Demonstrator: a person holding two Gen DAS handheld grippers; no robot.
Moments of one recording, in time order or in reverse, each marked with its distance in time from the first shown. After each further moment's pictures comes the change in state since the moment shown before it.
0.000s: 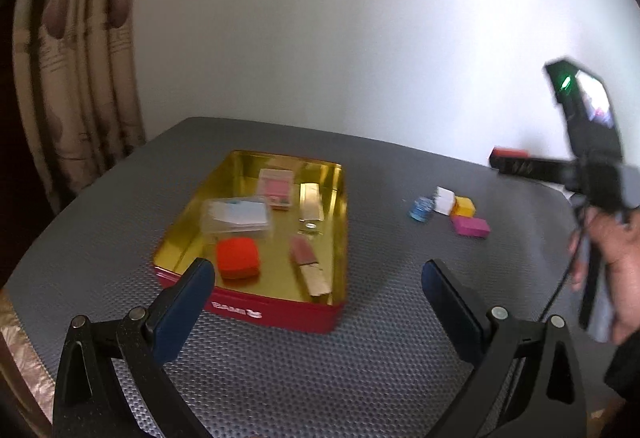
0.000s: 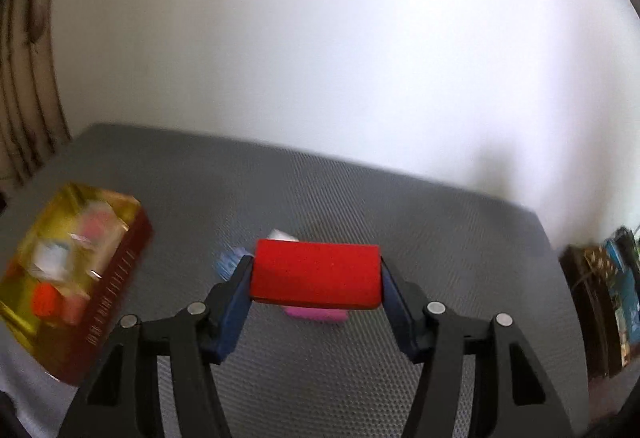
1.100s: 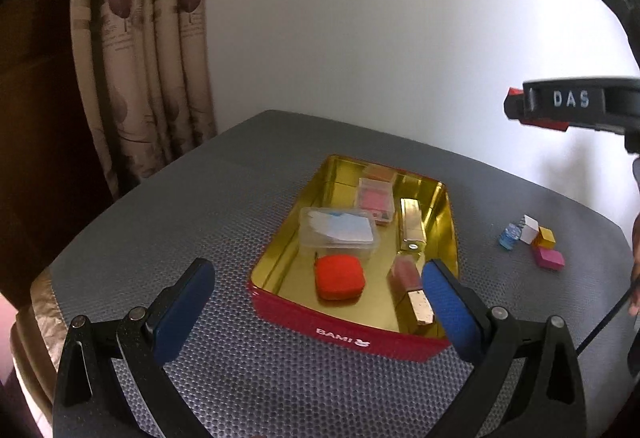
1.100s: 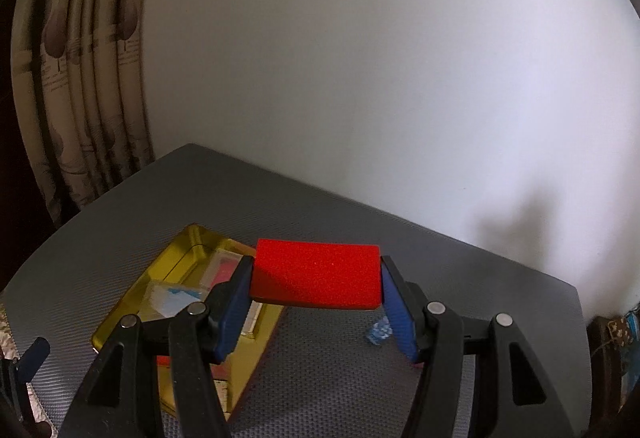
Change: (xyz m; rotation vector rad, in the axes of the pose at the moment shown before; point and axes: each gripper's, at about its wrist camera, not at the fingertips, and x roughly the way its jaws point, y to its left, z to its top) left arm 0.014 0.062 0.015 -0.095 0.005 0.221; right arm -0.073 0.126 0.050 -0.156 -0.081 0.174
